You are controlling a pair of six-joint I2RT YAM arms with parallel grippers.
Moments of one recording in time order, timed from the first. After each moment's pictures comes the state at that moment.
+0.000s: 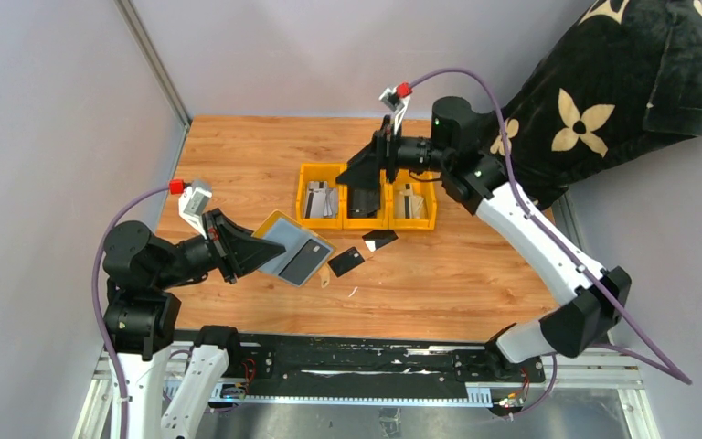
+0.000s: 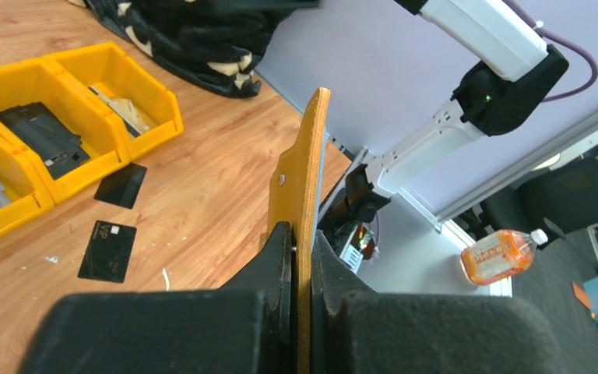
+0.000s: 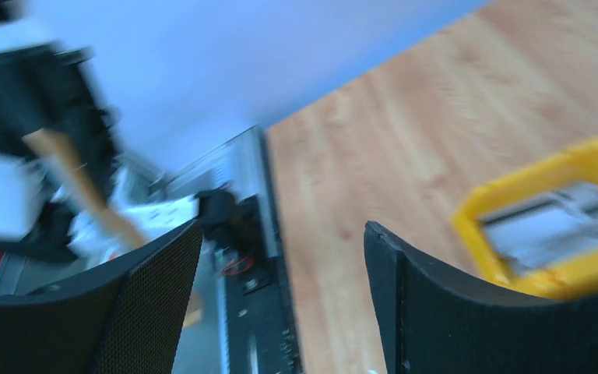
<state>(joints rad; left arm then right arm) -0.05 0.53 1.04 -0.52 1.03 -0.54 0.58 1.46 1.52 -0.21 -0.75 0.37</state>
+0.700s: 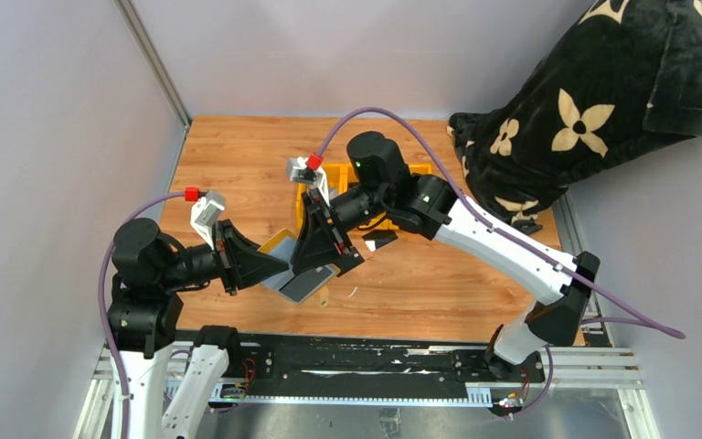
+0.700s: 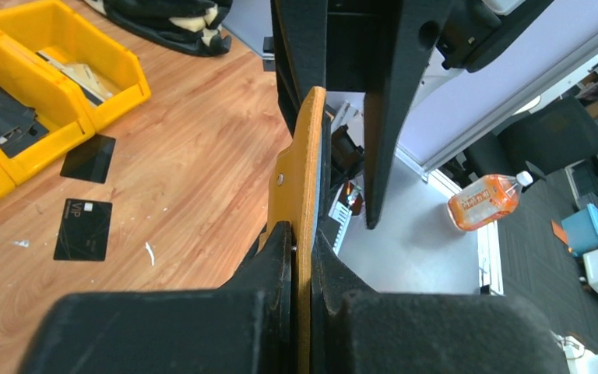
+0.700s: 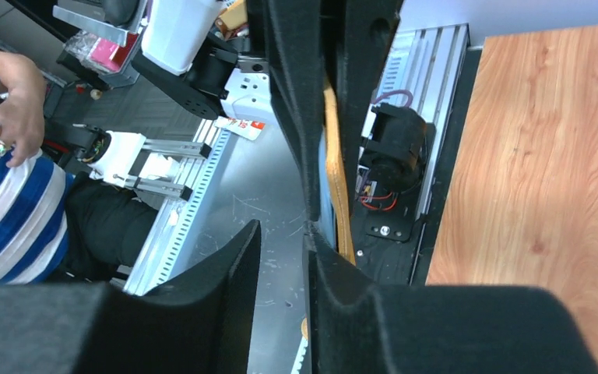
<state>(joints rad) -0.05 0.53 1.02 -0.63 1.17 -0.41 1.01 1.54 1.69 -0.44 -1.03 0.19</state>
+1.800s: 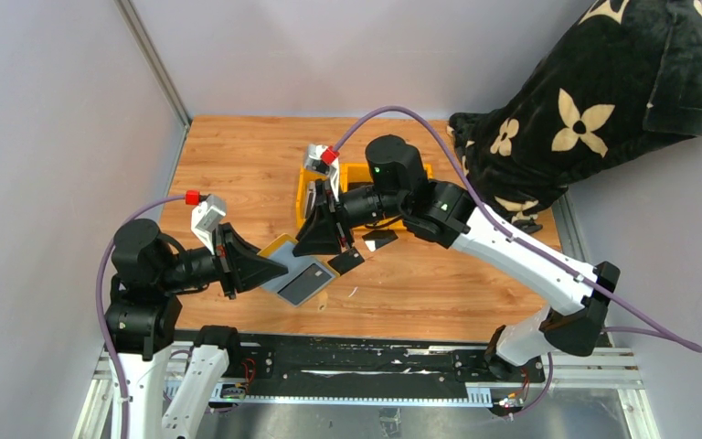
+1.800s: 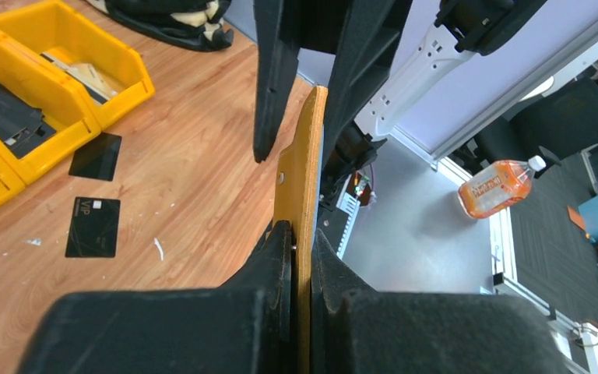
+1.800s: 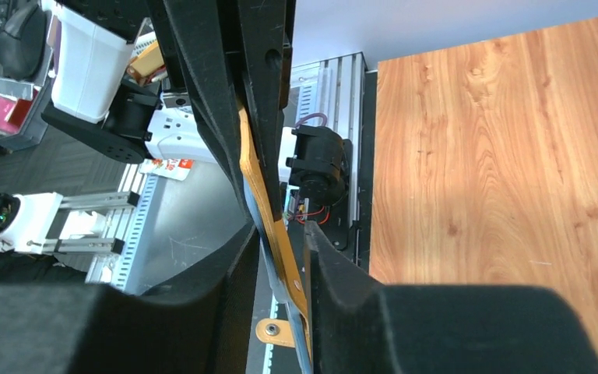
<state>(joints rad) -0.05 0.53 1.04 -0.70 1.19 -0.31 1.02 1.45 1.62 -0.40 -0.73 0.19</state>
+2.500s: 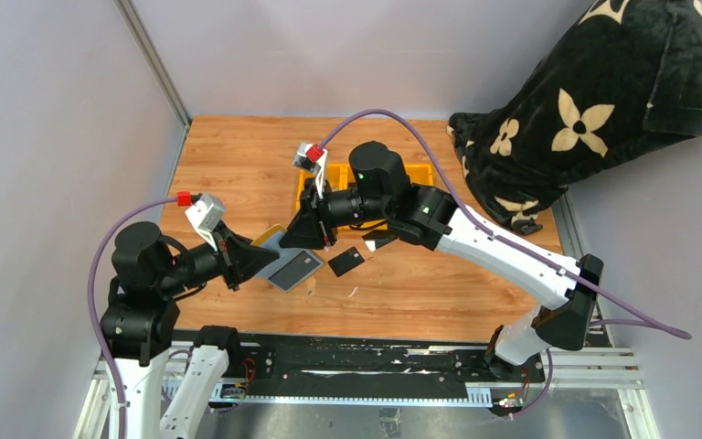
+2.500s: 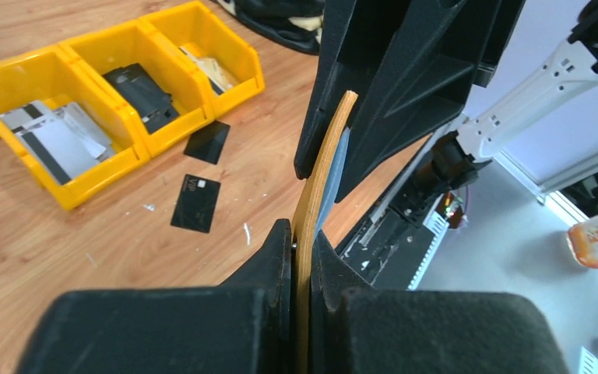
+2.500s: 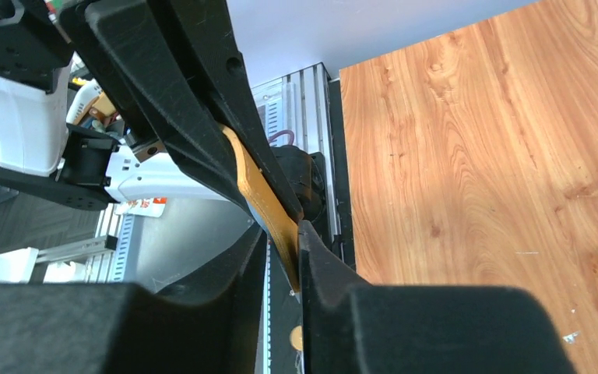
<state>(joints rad) -0.05 0.52 1.06 -0.79 0.90 -0.18 1.06 1.51 1.61 -0.32 -0.59 0.28</state>
